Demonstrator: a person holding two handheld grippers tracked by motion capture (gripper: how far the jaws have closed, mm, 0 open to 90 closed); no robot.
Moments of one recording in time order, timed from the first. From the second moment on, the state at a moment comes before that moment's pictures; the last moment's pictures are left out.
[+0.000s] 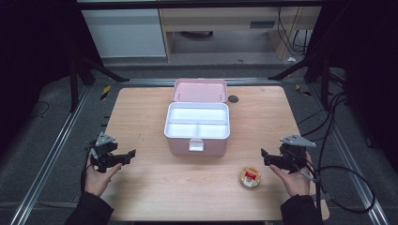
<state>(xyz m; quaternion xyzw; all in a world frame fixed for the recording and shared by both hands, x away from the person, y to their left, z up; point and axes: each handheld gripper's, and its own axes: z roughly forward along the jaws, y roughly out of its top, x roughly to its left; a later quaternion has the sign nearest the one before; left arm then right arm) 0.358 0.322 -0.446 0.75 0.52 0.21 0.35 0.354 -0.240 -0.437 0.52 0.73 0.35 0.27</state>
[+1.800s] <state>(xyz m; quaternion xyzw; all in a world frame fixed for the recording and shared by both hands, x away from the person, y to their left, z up) 0.482 0.224 -0.332 0.88 0.26 0.18 0.36 0.479 -0.150 -0.335 0.28 0.86 0.36 0.21</state>
